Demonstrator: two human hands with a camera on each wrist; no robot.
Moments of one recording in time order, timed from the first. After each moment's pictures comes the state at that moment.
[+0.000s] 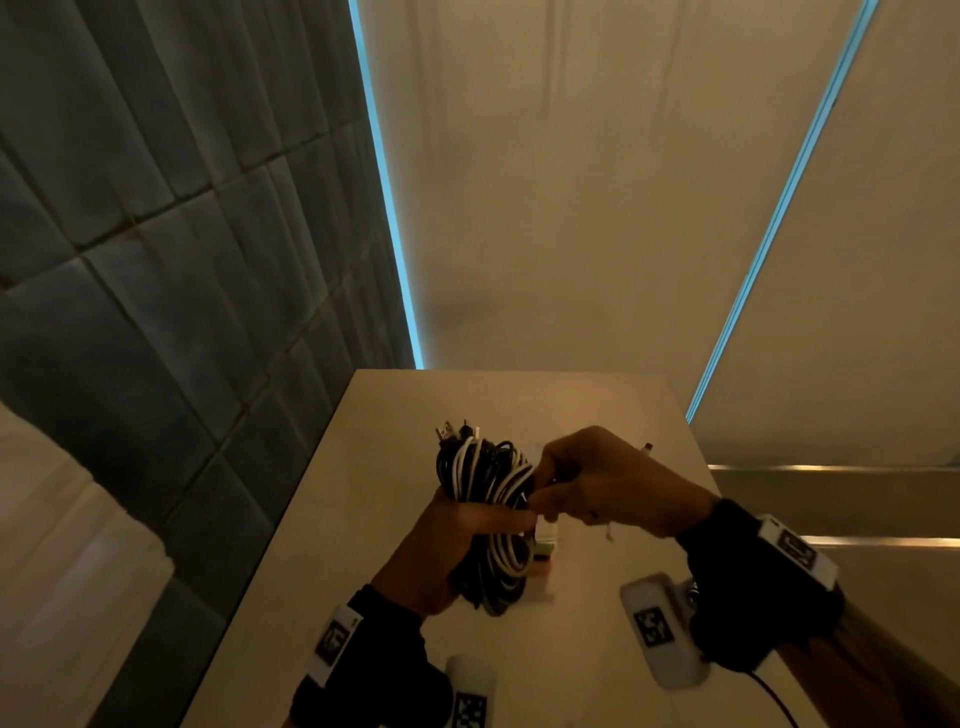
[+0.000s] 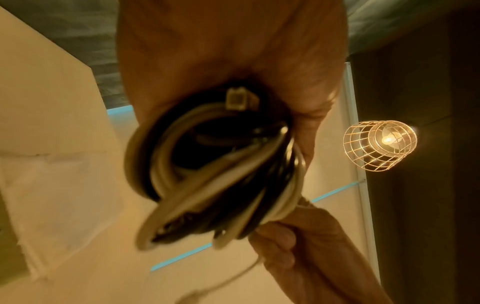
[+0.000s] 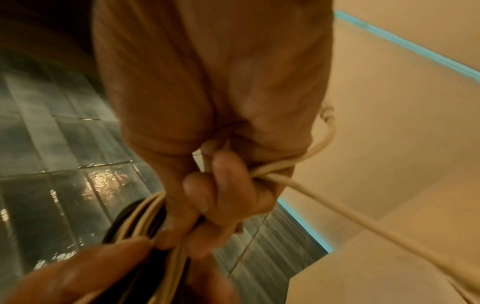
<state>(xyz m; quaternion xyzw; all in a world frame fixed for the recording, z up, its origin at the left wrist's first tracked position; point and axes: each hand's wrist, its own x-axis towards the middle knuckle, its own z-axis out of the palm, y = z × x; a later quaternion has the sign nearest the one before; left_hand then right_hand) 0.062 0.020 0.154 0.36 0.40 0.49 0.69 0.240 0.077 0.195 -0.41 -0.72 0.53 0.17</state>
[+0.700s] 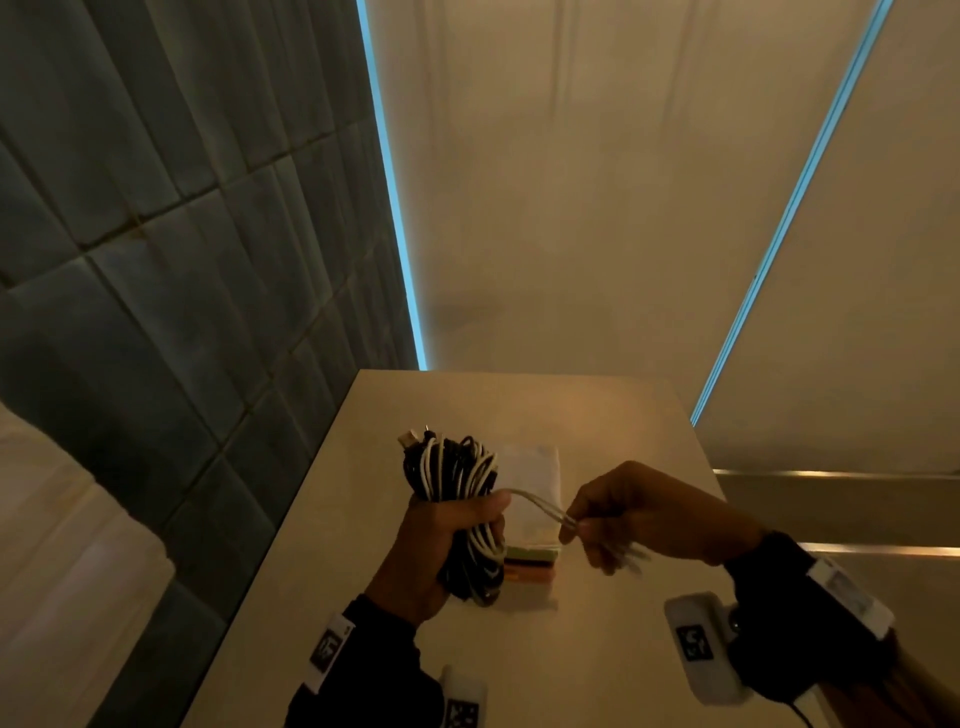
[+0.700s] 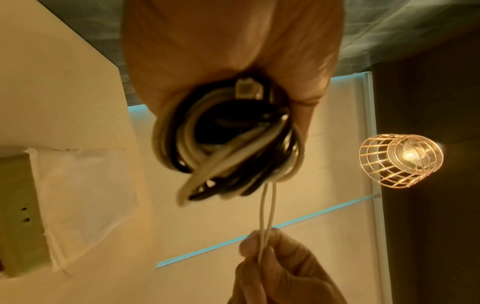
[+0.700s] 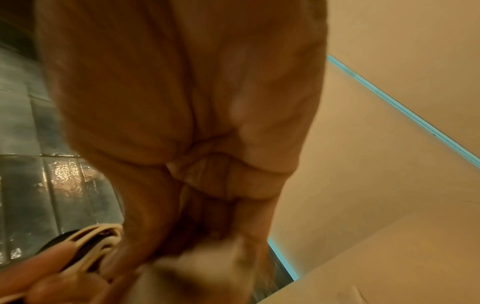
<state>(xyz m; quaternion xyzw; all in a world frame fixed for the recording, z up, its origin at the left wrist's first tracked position) 0.043 0.026 0.136 0.34 0.40 0.54 0.65 0.275 0.084 0.168 -0.35 -0.77 0.52 0.11</state>
